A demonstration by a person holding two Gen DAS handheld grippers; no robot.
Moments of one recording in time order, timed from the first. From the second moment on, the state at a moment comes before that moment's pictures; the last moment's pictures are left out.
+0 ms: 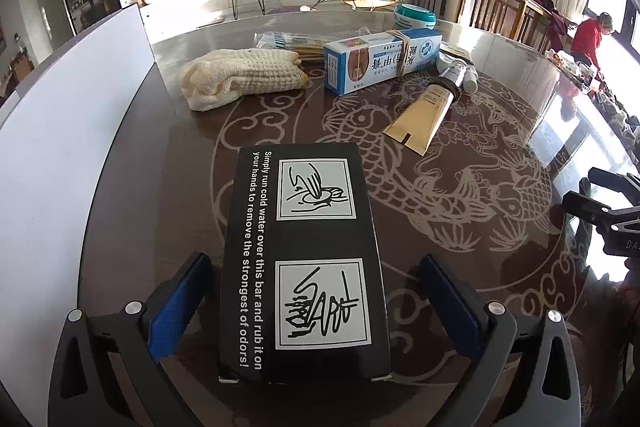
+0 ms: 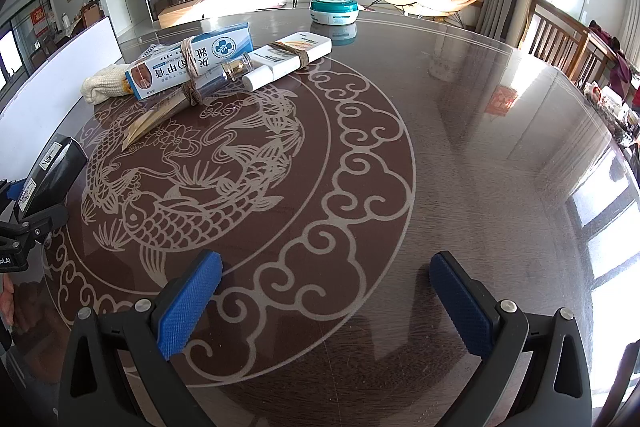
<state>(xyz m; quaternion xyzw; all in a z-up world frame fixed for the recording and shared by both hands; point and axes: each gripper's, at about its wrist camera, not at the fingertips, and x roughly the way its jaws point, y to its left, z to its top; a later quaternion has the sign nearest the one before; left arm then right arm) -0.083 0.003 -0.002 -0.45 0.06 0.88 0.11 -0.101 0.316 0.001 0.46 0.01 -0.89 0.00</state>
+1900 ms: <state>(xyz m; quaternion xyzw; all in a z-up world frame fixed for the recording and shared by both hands) -0.081 0.004 -0.004 -0.45 0.06 0.88 0.11 -0.102 0.237 0.007 0.43 0.07 -0.89 0.14</state>
